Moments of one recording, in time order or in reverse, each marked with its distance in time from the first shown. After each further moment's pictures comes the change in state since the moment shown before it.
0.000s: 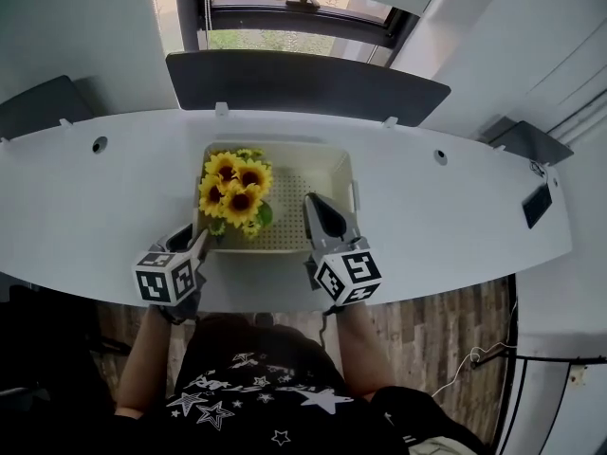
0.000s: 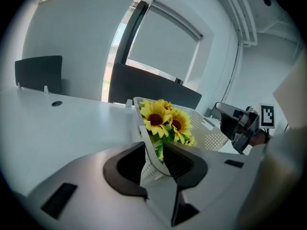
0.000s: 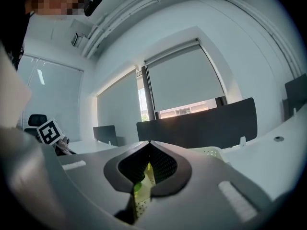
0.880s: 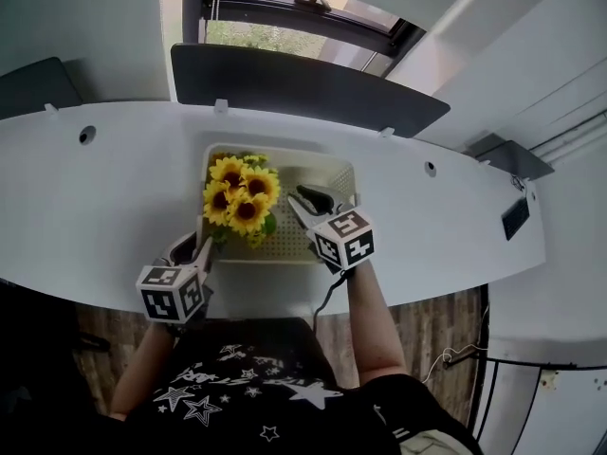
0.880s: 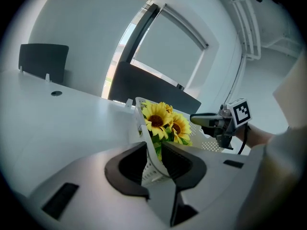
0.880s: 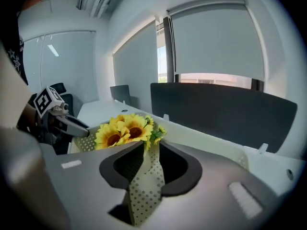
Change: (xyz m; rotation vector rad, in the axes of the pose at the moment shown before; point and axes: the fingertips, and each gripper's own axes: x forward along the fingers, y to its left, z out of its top) left arm 0.001 -0.002 -0.001 -0.100 -0.040 -0.053; right arm 0.070 -0.003 -0.059 -0.218 0.509 0.198
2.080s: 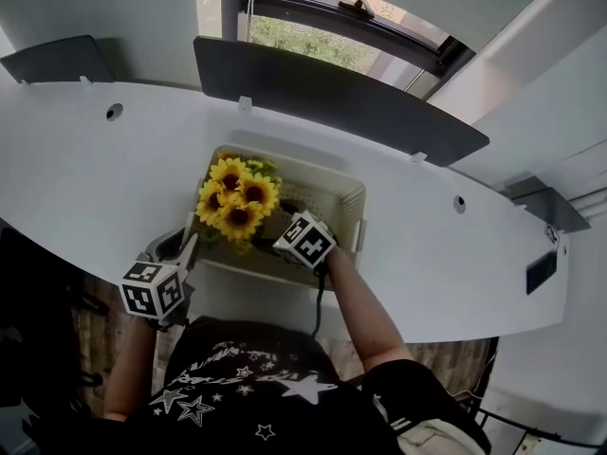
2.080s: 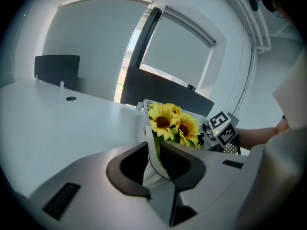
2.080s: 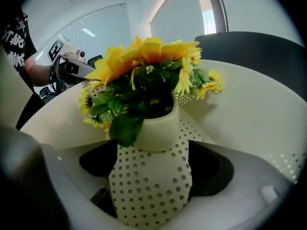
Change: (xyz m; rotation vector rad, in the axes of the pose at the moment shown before) left arm -0.002 0.008 0.001 -0.016 -0.048 0.172; right arm 0.079 0.049 -0.097 -0.280 0.335 0.464
